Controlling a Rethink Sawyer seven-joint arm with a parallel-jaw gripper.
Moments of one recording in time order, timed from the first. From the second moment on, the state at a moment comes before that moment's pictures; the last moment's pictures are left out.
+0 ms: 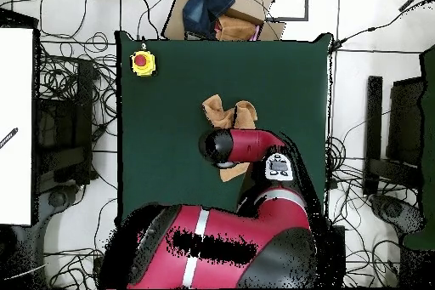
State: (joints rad) arm -0.20 -0.28 -0.07 1.50 -0.22 0.48 1.57
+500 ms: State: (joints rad) arm -0.20 -0.31 -0.07 1.51 -0.22 0.49 1.57
